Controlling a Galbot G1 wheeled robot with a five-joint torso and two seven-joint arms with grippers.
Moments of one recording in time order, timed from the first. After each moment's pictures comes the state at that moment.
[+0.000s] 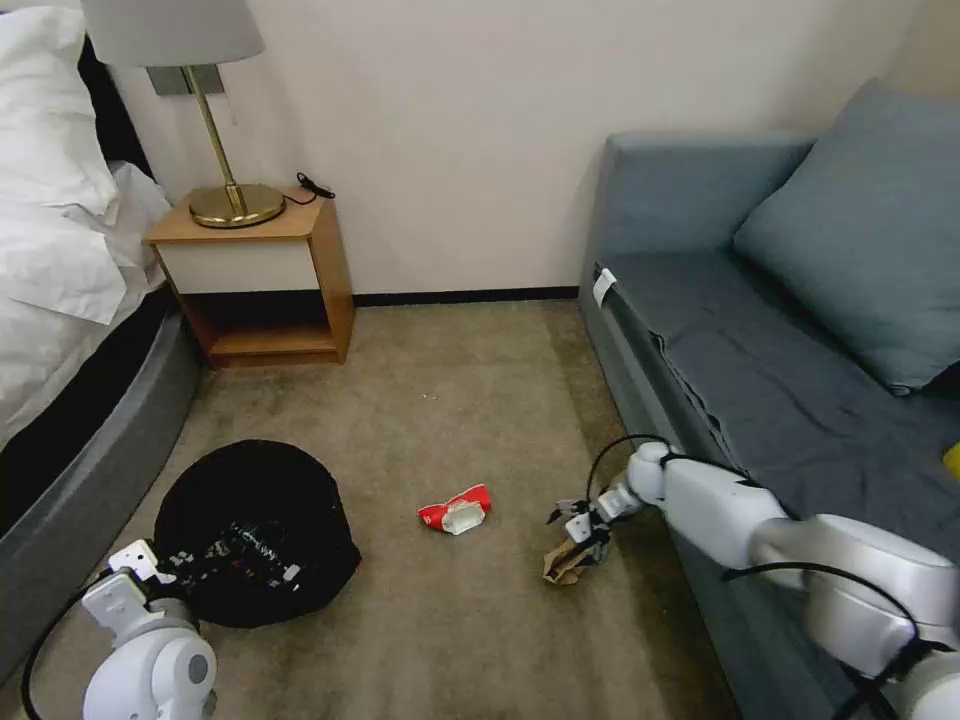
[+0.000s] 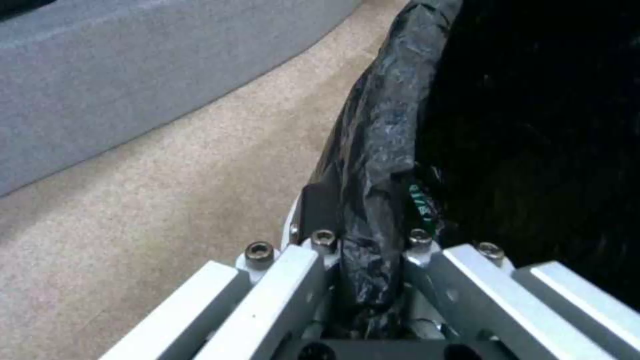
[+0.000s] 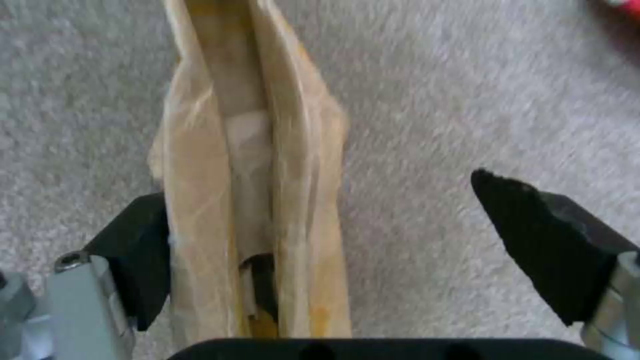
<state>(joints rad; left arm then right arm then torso) 1.50 -1.48 -0.86 -2.05 -0.55 0.52 -0.52 -0.23 1.25 -0.83 0.43 -0.29 0.61 -0.75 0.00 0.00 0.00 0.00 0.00</state>
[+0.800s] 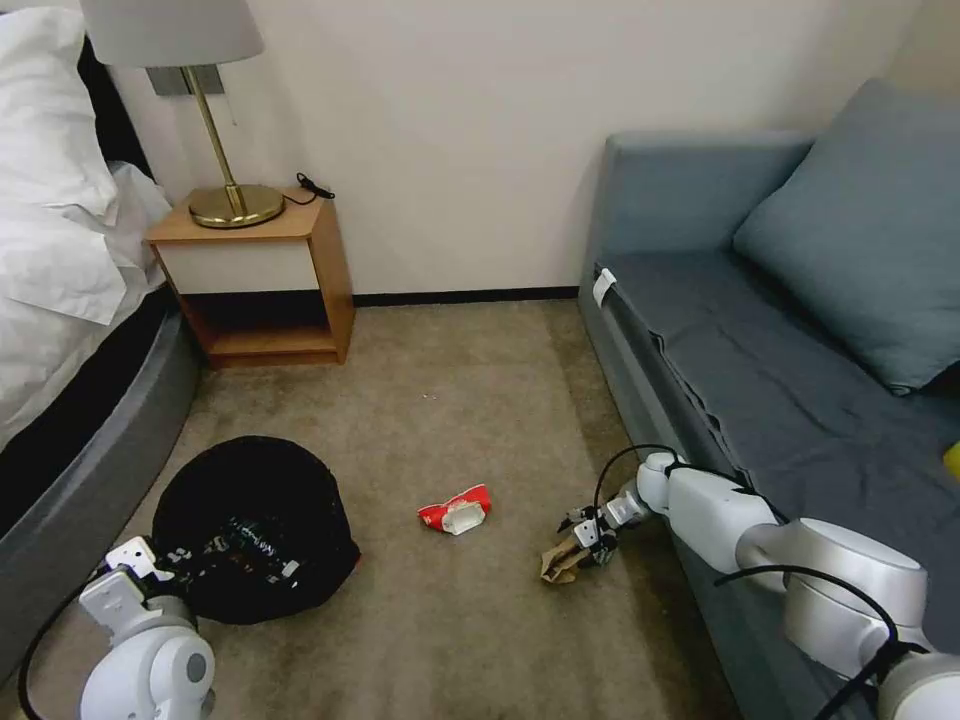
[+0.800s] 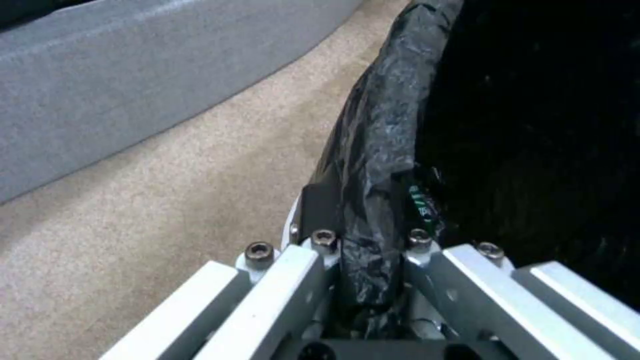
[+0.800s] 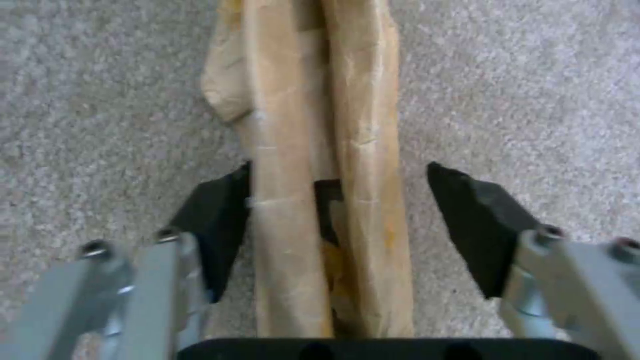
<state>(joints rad) 1.50 -1.48 -0.85 -2.06 -0.54 0.52 -0.52 -0.24 1.24 -0.81 0.36 -0.30 0.64 -0.72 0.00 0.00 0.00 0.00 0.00</state>
